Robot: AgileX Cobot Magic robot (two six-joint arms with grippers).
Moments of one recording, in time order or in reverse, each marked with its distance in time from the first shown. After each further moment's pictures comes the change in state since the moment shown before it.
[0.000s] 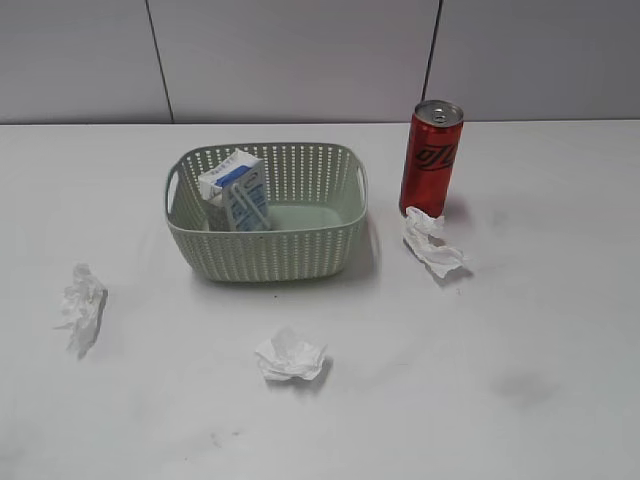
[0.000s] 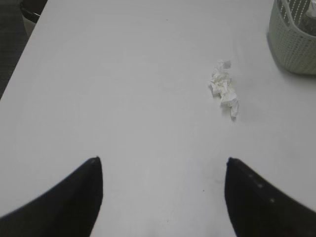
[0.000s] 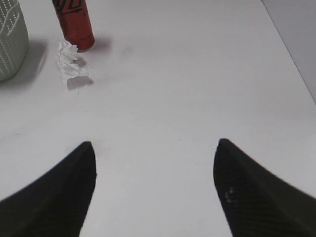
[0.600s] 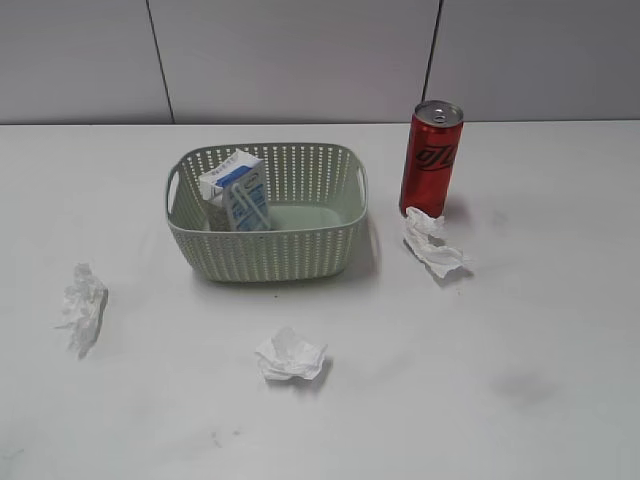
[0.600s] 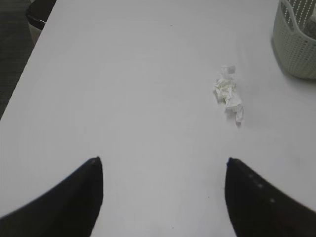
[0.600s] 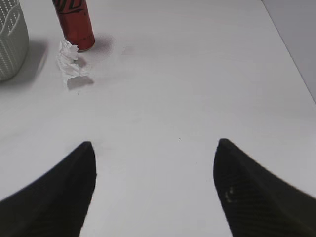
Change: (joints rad) left arm 0.000 -0.004 0.009 0.016 -0.024 0.000; right arm 0.000 0.000 0.000 0.000 0.000 0.000
